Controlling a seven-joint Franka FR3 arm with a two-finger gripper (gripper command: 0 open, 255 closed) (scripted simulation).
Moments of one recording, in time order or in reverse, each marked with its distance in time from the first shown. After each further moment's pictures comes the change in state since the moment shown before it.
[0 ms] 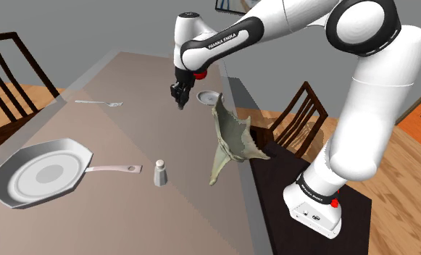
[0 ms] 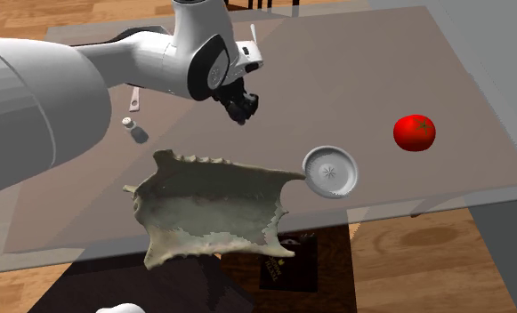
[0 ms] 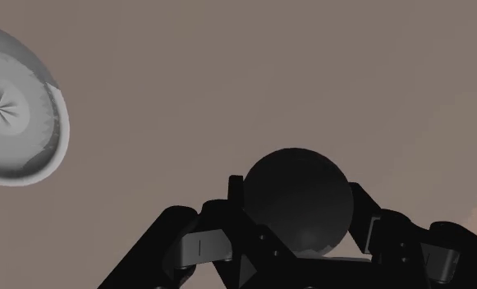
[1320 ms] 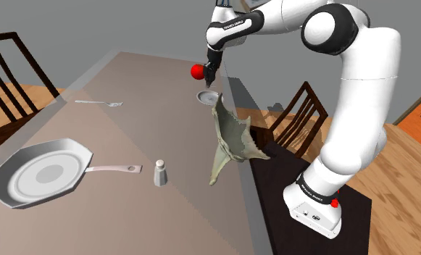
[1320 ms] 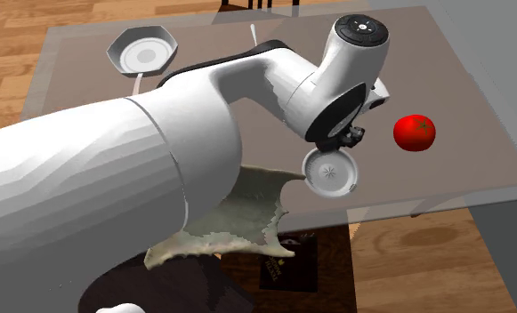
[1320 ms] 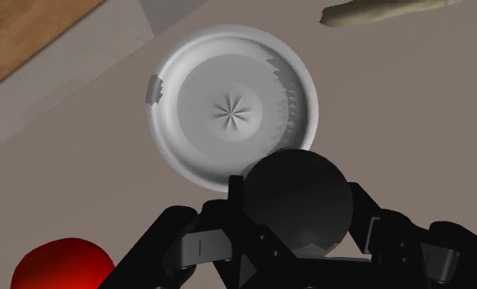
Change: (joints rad) arm -0.286 0.152 -0.103 0.272 0.096 -0.083 -0.448
